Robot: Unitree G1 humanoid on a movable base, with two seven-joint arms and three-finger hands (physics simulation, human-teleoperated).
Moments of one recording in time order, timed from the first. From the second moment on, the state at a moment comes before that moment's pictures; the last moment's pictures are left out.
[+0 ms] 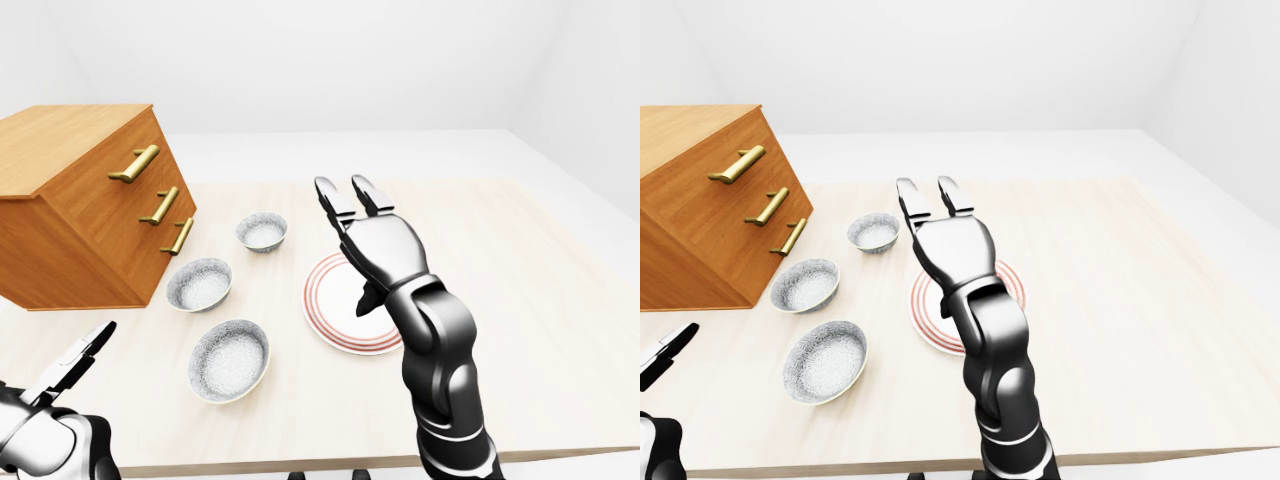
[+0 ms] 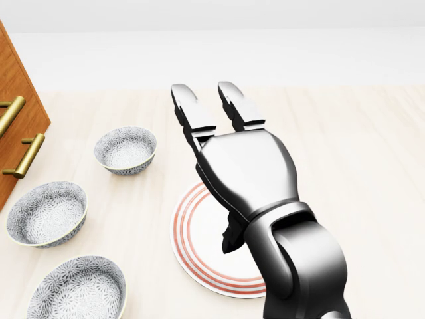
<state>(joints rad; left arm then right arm) 0.12 0.08 0.66 -0.31 -0.14 0.09 0.52 -0.33 0.14 0.24 -0.51 -1.45 0.09 0.70</state>
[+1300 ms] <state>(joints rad) 0.12 0.08 0.67 -0.31 -0.14 0.09 0.52 -0.32 0.24 0.33 -0.45 -1.60 0.09 0.70</state>
